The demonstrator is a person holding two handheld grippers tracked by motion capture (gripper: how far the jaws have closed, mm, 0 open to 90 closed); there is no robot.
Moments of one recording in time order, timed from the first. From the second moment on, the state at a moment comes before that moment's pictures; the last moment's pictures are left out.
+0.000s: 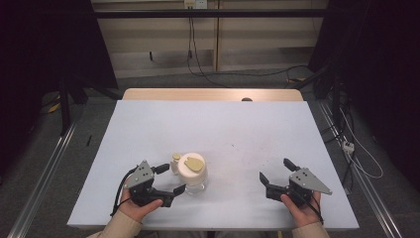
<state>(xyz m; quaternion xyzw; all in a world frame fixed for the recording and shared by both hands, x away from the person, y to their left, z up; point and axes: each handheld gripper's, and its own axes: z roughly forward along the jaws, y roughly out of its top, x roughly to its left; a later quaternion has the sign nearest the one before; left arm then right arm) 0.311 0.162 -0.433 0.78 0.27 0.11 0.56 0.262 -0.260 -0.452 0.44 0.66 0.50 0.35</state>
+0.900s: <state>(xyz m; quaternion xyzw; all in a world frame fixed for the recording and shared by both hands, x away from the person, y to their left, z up) 0.313 0.129 -0.439 0.79 0.28 0.13 0.53 0.261 -0.260 -0.452 0.44 0.66 0.50 0.35</state>
